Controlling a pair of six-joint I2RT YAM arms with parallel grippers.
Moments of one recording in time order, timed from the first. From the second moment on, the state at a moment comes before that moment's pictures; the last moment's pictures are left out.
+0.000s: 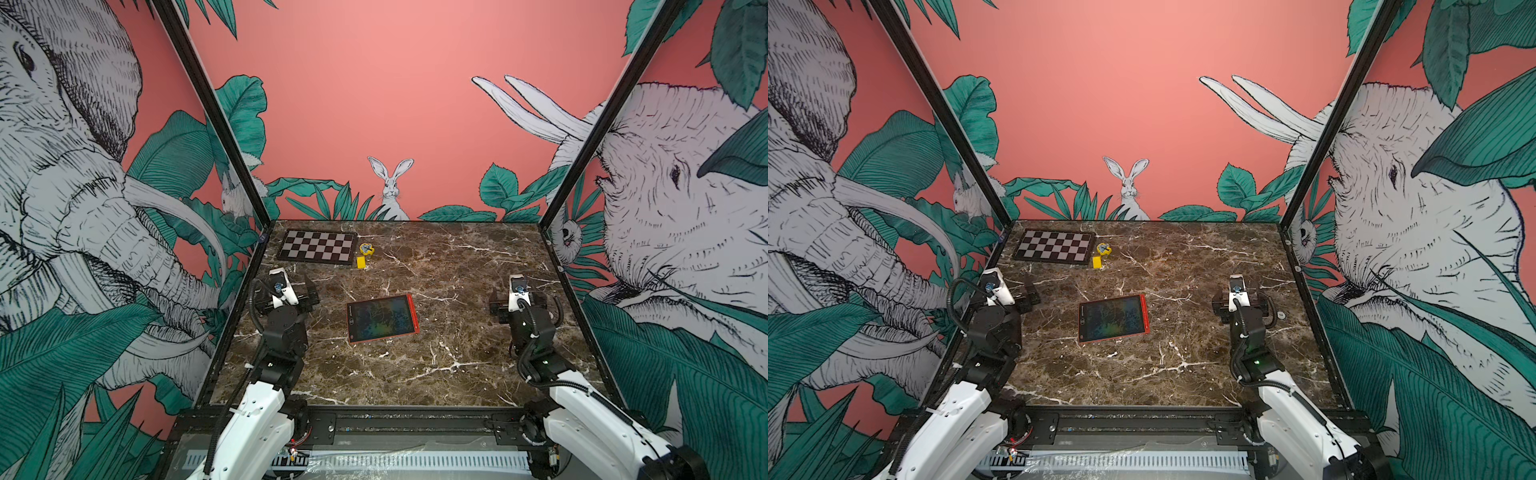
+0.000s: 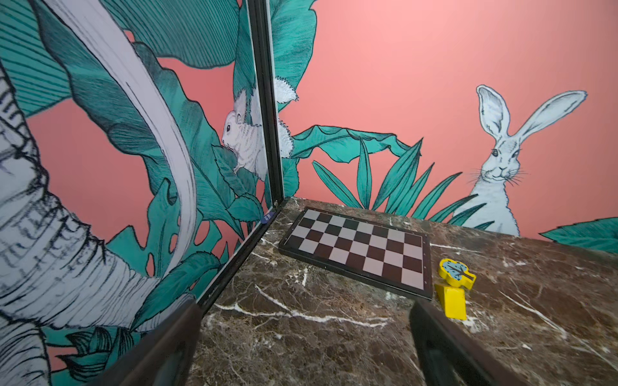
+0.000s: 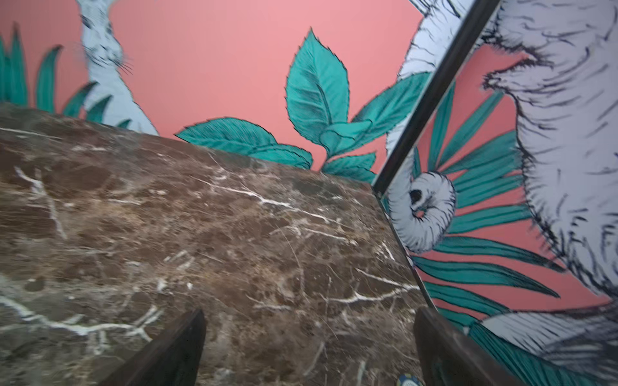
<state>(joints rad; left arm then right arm) -0.28 0.63 0.37 0.26 -0.58 0.01 0.33 0.82 0.28 0.36 0.49 -0.21</state>
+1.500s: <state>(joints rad) -0.27 1.44 0.27 0.88 -0.57 0.21 0.08 1.54 0.35 0.82 0.40 -0.06</state>
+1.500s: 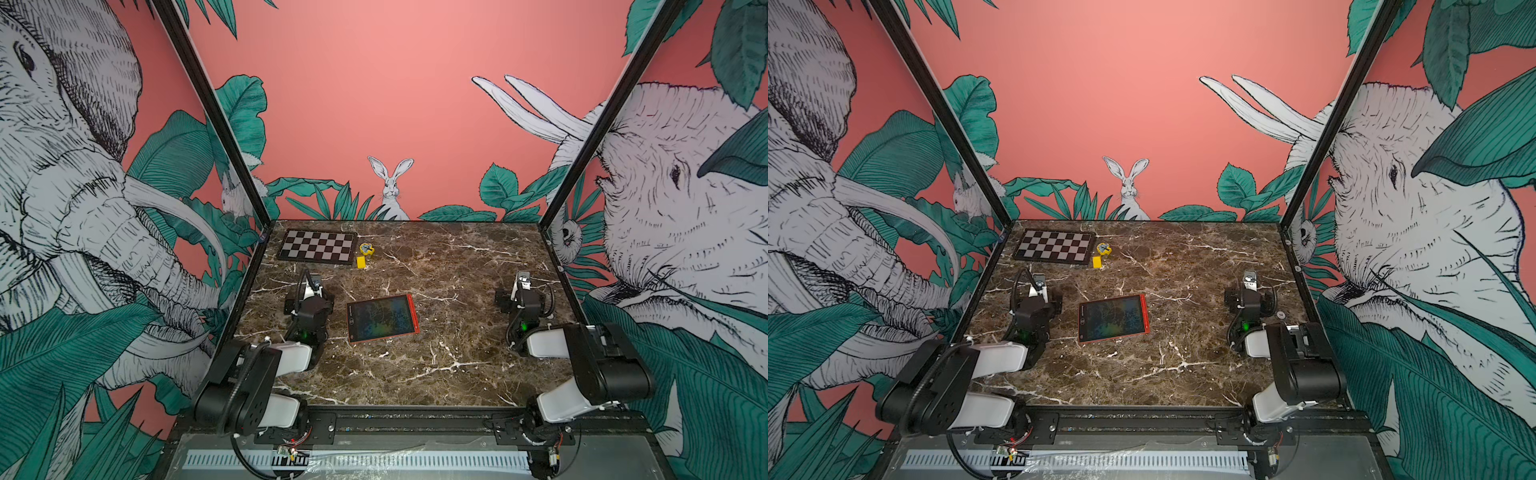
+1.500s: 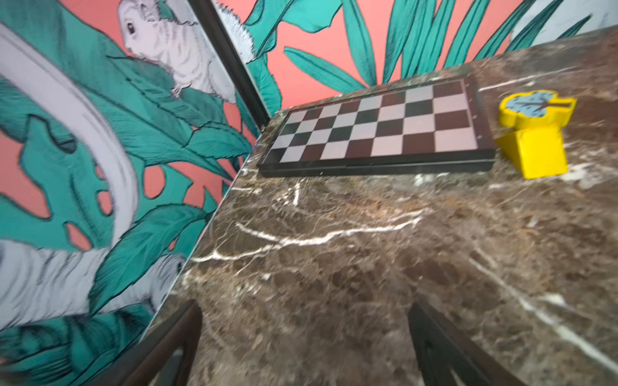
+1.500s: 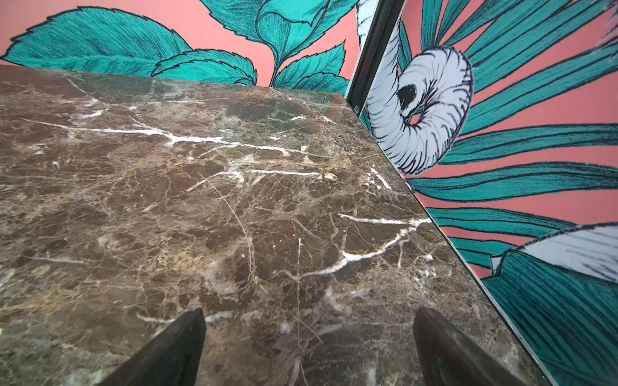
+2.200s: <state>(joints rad) -0.12 1.57 0.37 0.88 -0.32 0.14 0.08 1.54 0.36 0.82 0.40 -0.06</state>
